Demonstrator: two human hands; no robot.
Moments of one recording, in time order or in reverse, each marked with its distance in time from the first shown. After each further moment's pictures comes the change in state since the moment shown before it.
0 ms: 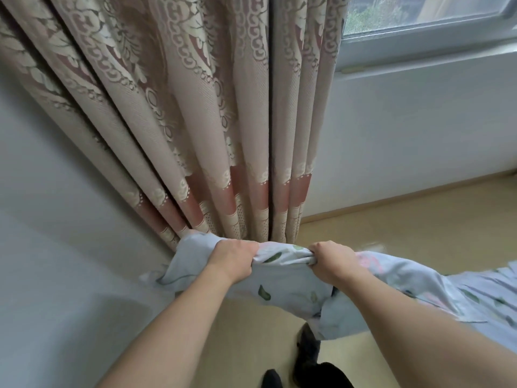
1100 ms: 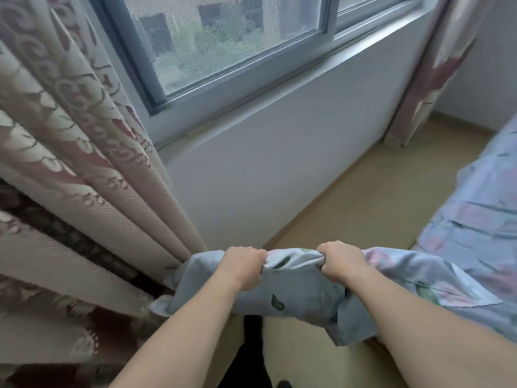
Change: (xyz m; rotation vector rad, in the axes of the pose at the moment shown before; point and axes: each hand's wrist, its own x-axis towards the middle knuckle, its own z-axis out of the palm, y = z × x) left_hand 0.404 0.180 -0.092 0.144 -0.087 0.567; right_hand 0.141 0.309 -0.094 0.227 -0.022 0.526
